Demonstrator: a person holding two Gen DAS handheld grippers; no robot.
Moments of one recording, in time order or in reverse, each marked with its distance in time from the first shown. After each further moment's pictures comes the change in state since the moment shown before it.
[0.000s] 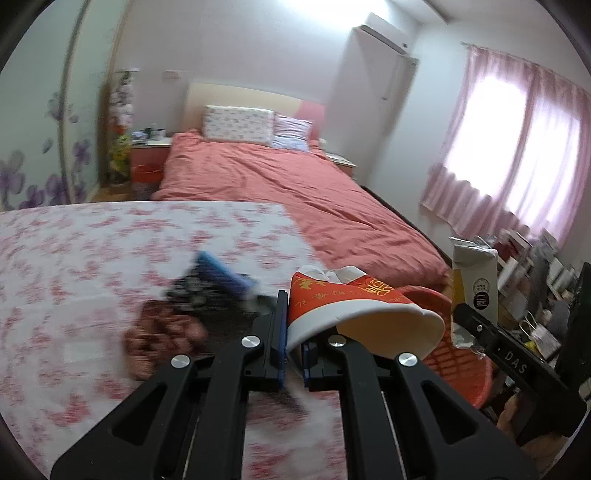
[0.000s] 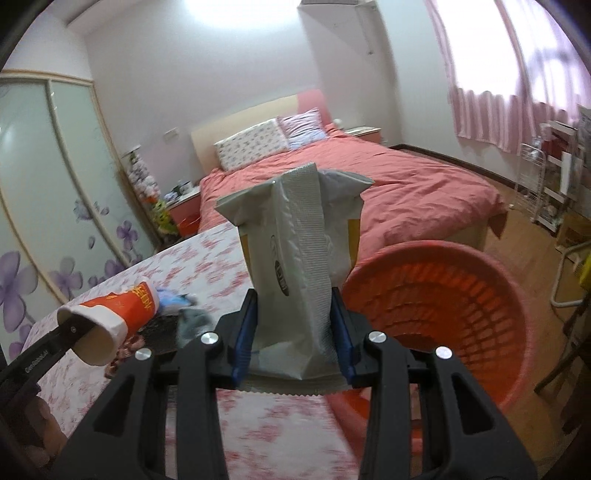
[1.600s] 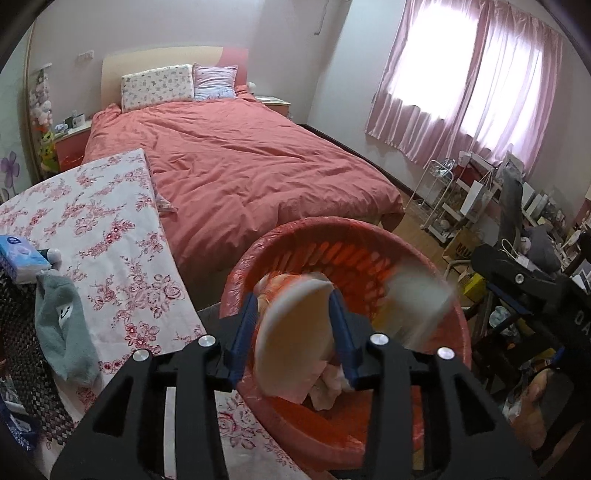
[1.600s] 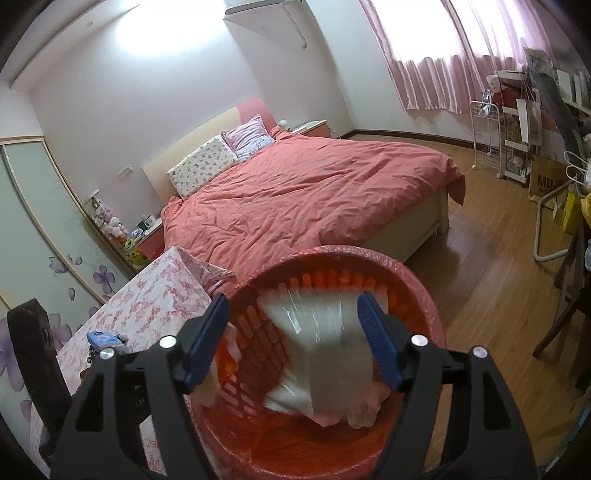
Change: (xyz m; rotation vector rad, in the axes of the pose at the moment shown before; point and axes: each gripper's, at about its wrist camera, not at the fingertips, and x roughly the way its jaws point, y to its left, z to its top) left arm 0.112 -0.149 -0.042 0.166 0.215 -0.148; right arm 0.008 -0.154 0.010 0.209 -0.004 -0.061
